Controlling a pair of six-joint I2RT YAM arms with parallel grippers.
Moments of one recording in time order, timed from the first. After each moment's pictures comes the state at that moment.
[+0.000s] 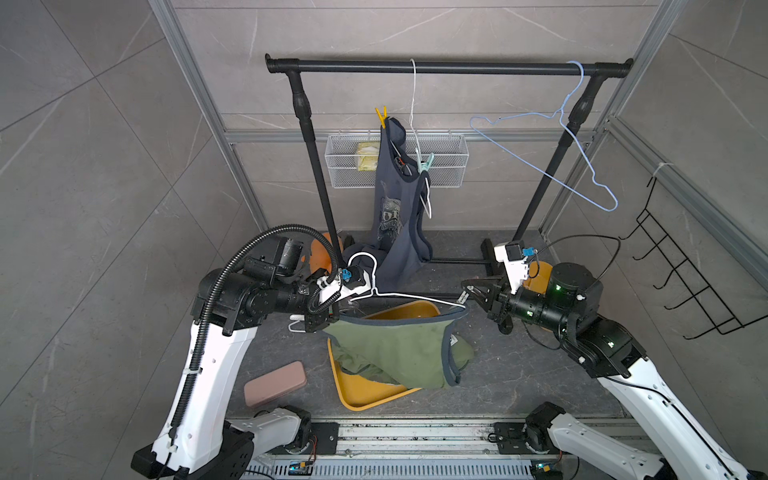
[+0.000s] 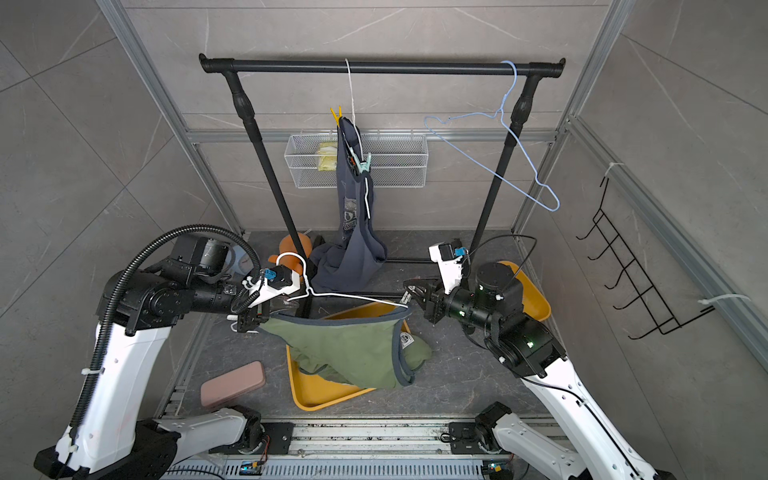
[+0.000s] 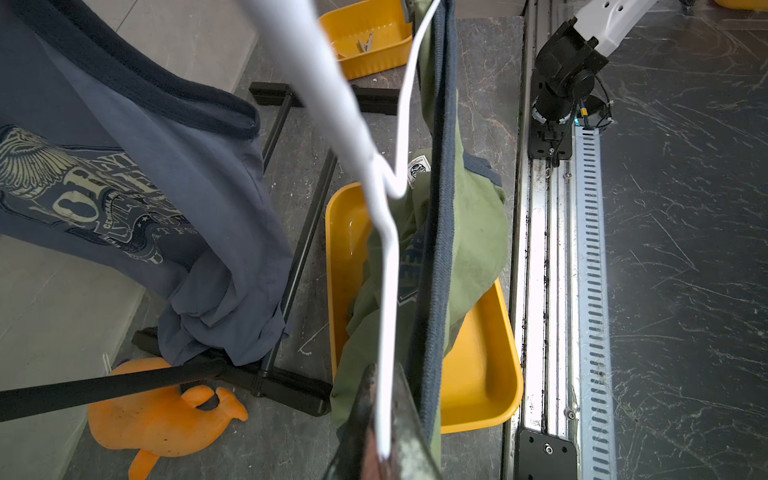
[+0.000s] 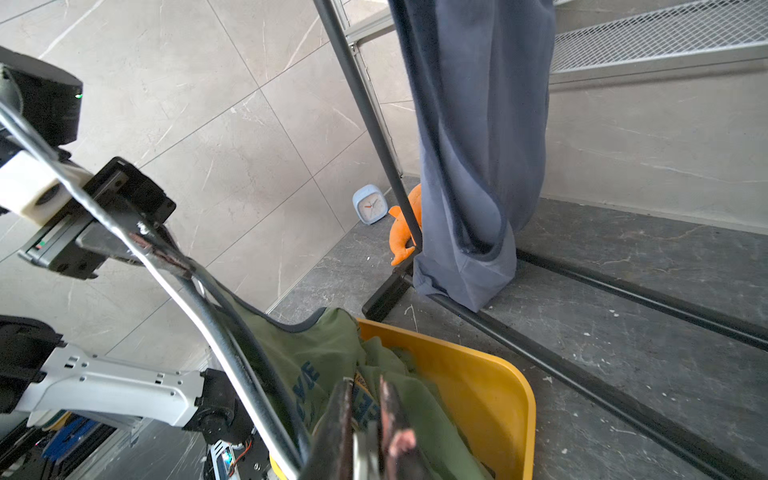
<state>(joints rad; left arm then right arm) -0.40 1.21 1.83 -1.55 0.59 0.91 0.53 0.87 1.16 -0.53 -0.41 0.29</state>
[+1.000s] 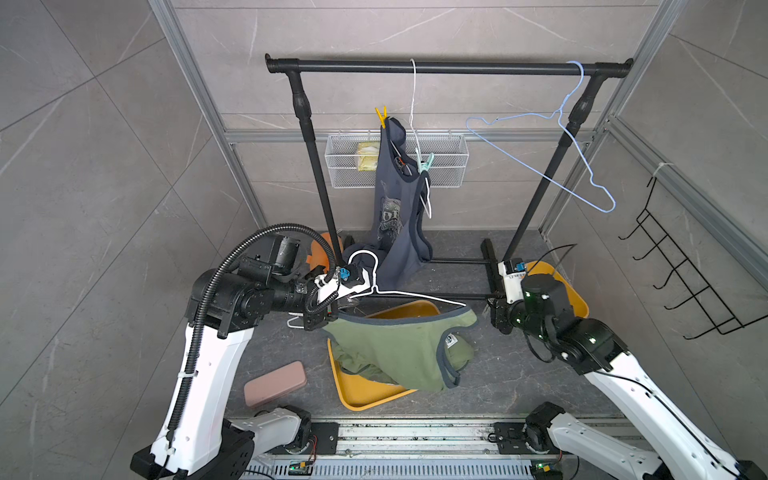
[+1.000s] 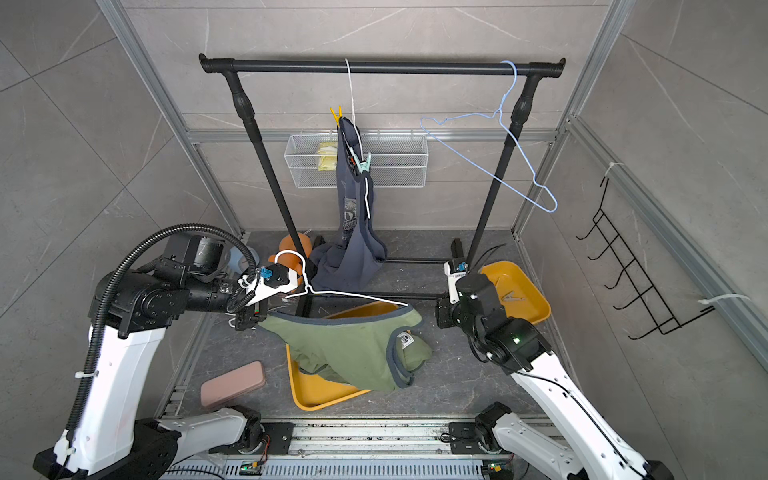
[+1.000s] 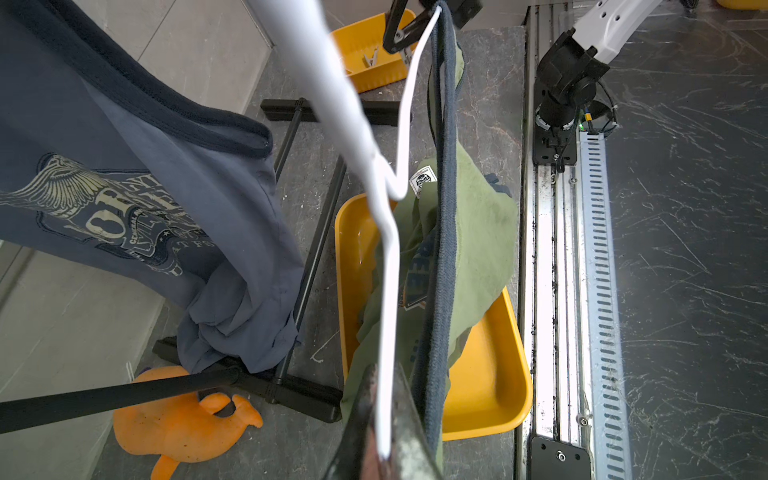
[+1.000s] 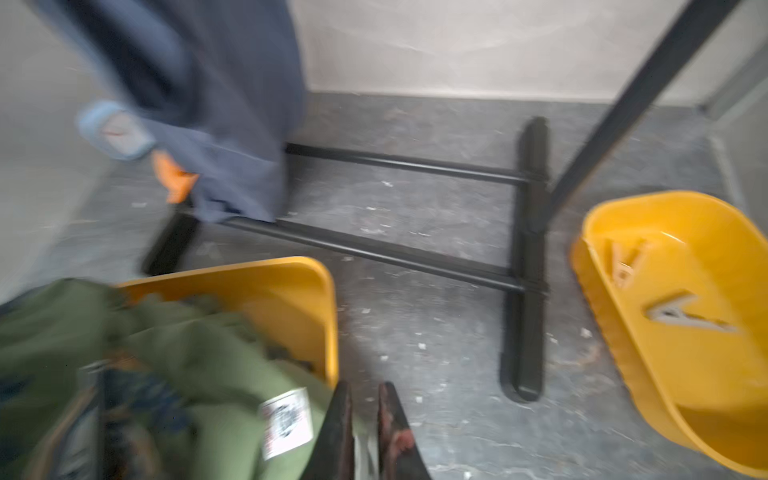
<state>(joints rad) -0.40 1.21 1.88 -1.55 0.61 0.90 0.53 0.95 1.05 -0.76 0.20 0.27</state>
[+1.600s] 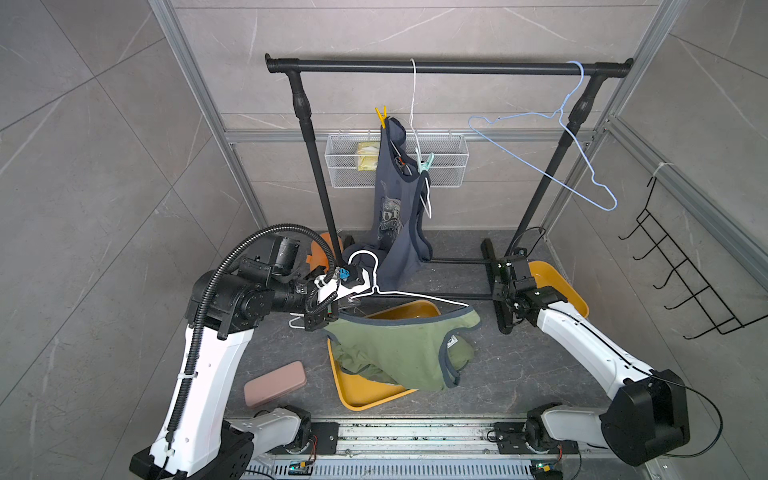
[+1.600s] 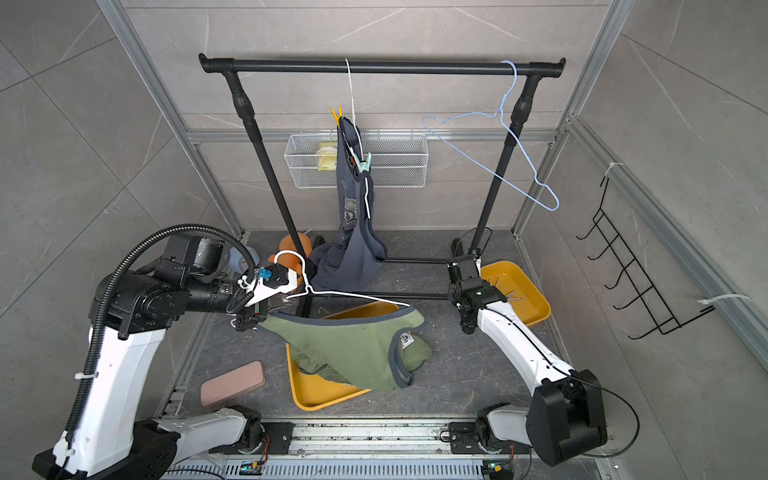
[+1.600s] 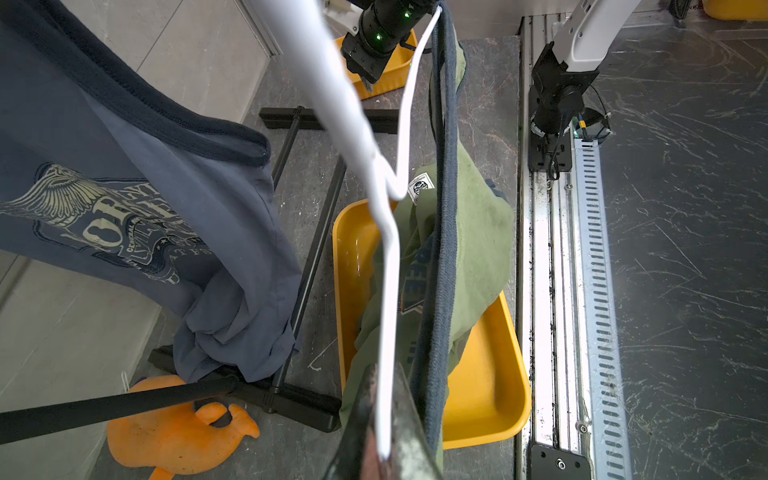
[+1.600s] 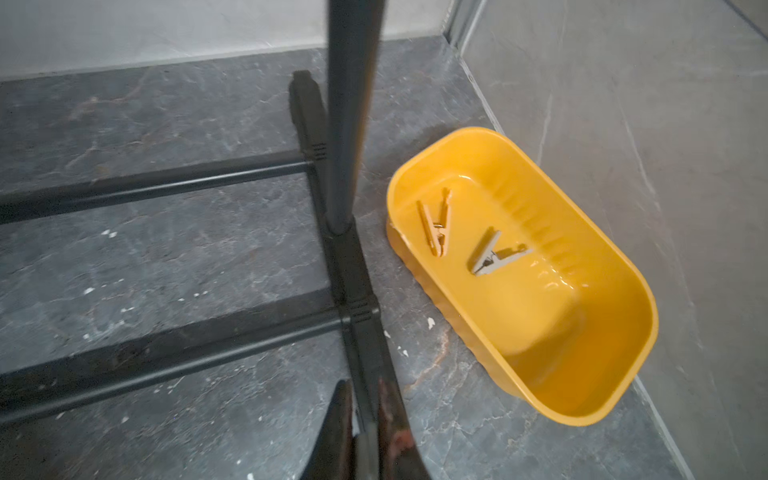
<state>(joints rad) -0.40 1.21 1.86 -1.53 0.62 0.90 0.24 1.33 1.00 -0.51 0.49 0.34</state>
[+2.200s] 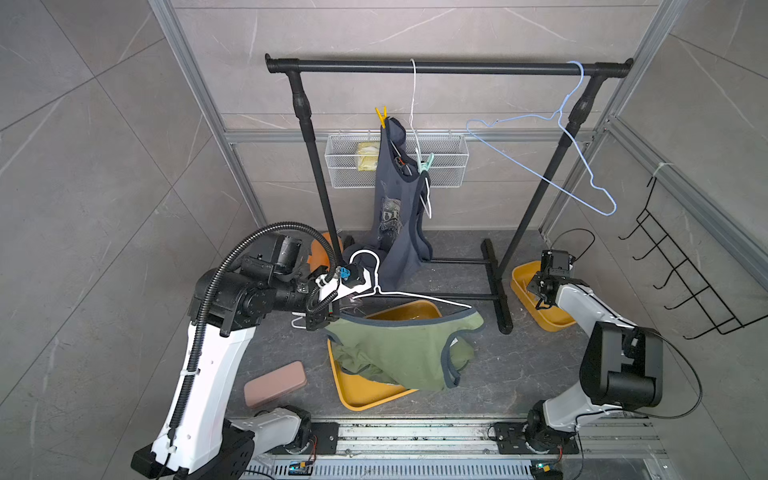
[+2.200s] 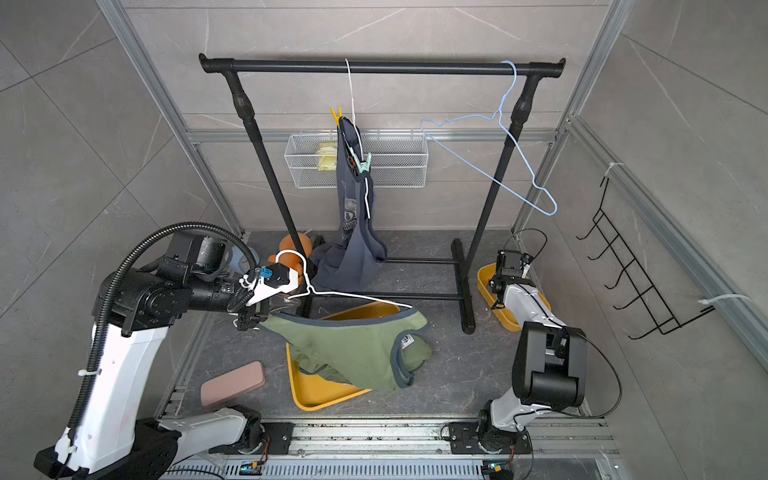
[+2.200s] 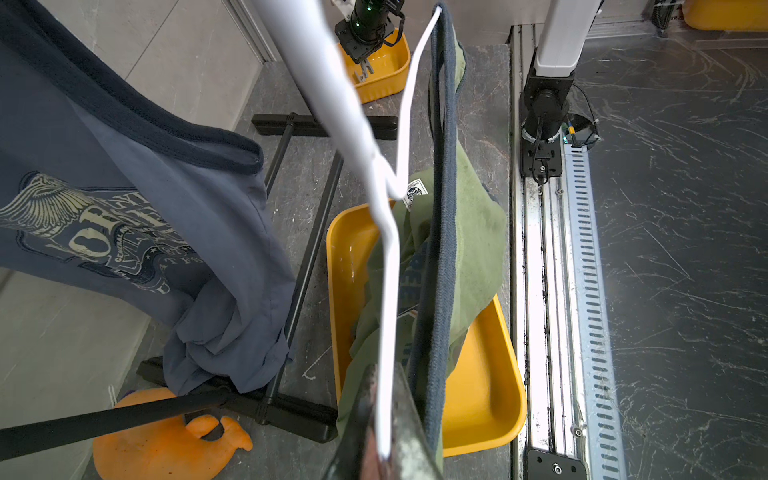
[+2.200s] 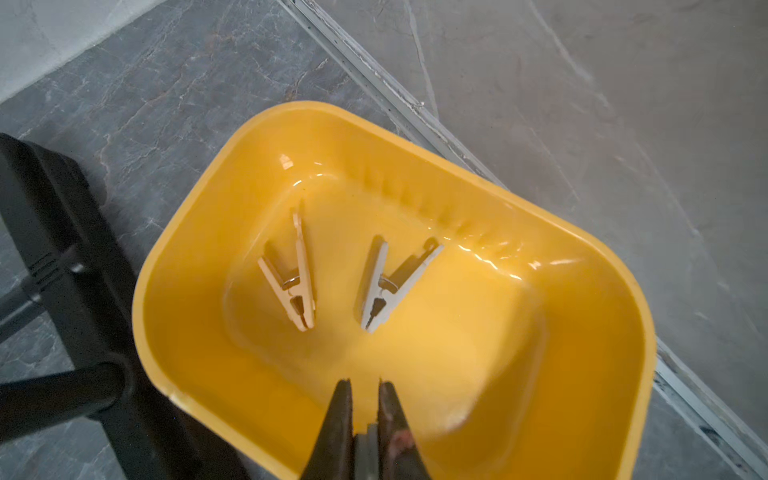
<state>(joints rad) -0.40 1.22 1.86 -1.53 0.65 0.91 -0.17 1.61 1.06 -0.37 0.33 0.42</state>
